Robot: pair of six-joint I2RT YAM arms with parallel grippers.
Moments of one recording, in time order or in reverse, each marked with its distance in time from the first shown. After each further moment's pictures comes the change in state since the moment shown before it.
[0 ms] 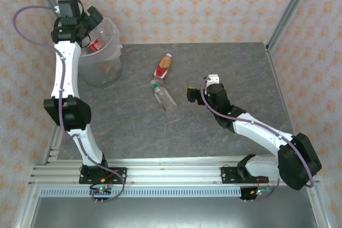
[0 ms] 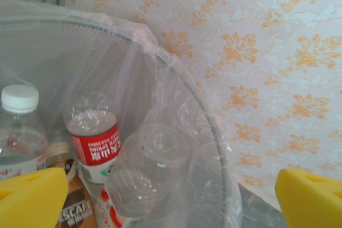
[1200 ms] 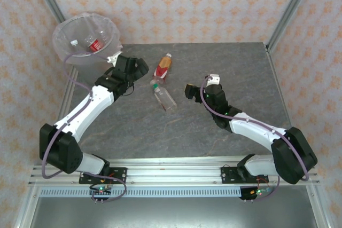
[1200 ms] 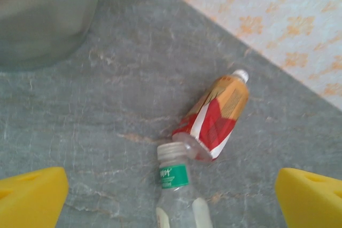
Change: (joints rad) left arm -0.536 -0.454 -0.948 0.261 -0.270 -0.239; right arm 0.000 0.067 -0.031 0.162 0.023 0.135
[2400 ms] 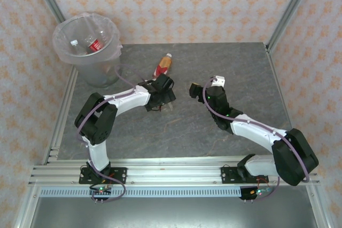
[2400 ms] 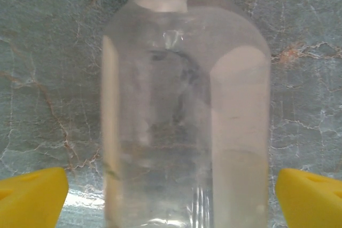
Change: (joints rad) left arm -0.232 0.417 0.026 -0.047 0.152 -0.187; right arm -0.010 -0.020 -0.037 0.008 0.102 0.055
